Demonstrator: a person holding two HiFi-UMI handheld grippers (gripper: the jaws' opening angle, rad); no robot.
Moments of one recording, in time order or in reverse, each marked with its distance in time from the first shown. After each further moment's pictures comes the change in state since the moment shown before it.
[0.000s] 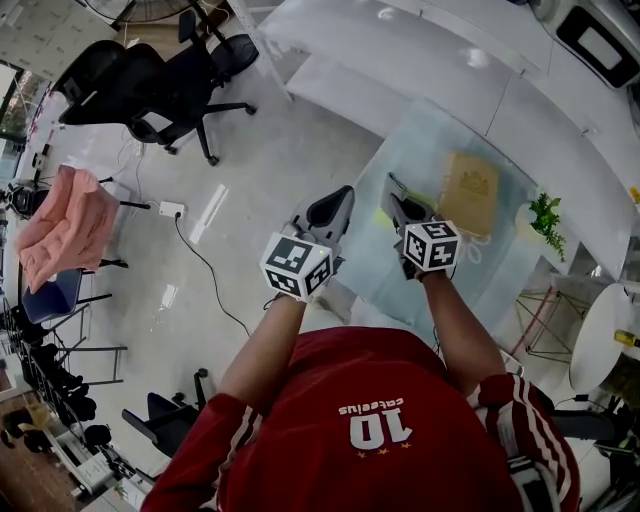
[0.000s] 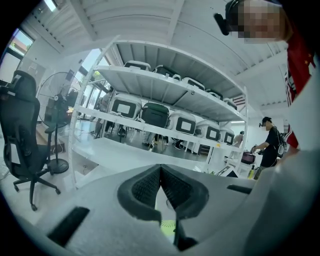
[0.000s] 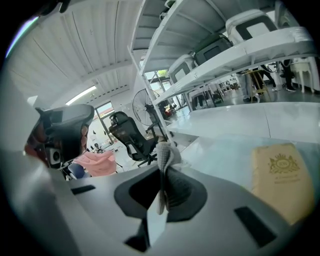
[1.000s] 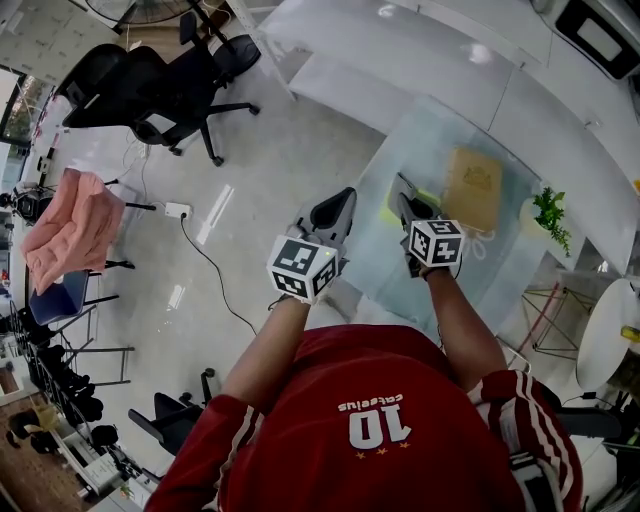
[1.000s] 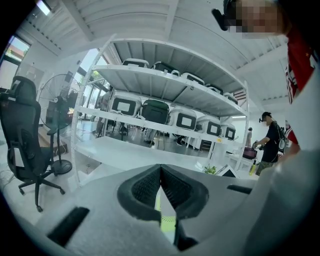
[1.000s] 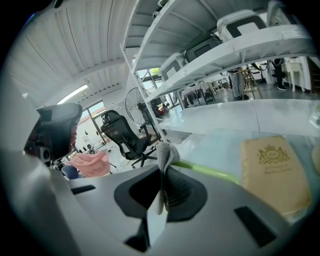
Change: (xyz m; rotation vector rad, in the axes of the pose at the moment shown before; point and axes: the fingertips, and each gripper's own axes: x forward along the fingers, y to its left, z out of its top) left arm -0.003 -0.003 -0.011 0.025 0.039 0.029; right arm -0.003 -0.023 -0.018 0.039 0.021 -0.077
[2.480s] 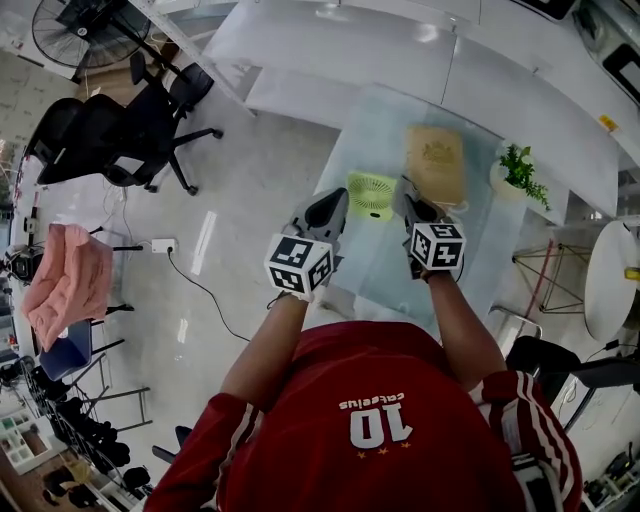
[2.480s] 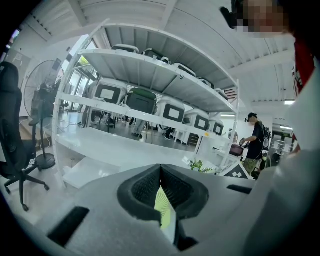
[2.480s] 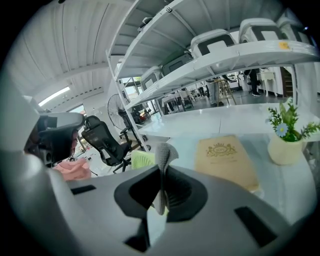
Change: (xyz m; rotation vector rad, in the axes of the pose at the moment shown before) left arm 0.045 -0.057 -0.029 -0.008 0.081 -0.144; right arm -0.084 -0.073 -0.023 0.078 -0.072 -0.222
